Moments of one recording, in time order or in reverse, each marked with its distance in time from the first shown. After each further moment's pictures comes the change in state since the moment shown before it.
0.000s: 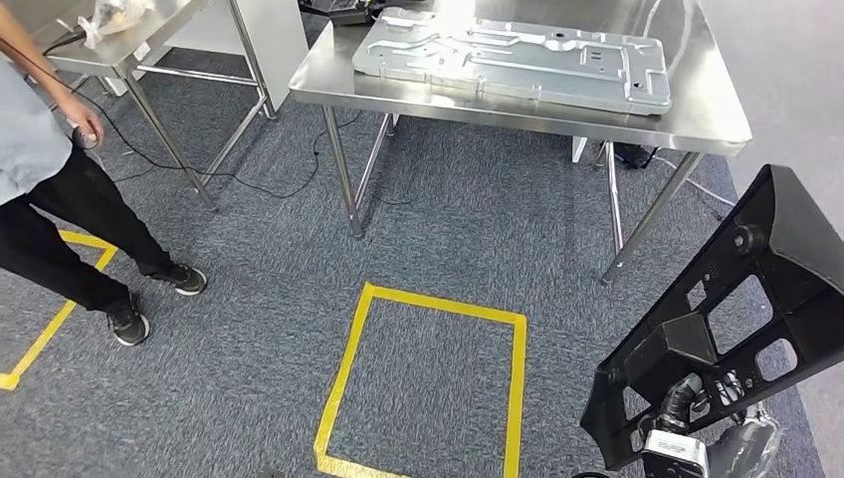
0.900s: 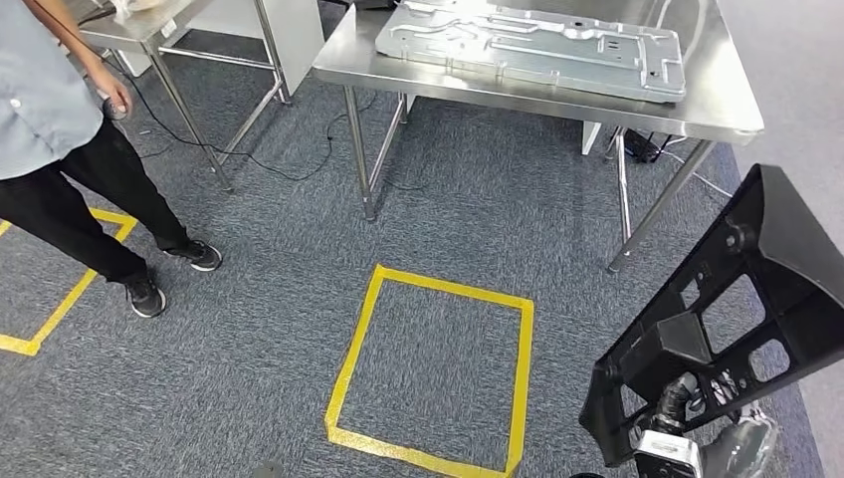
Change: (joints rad) left arm -0.008 -0.001 -0.003 0.000 0.002 0.002 0.002; right arm 0.003 0.016 -0.006 -0.005 0.026 0.021 -0.004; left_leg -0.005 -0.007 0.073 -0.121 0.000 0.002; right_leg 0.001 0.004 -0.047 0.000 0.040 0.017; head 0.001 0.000
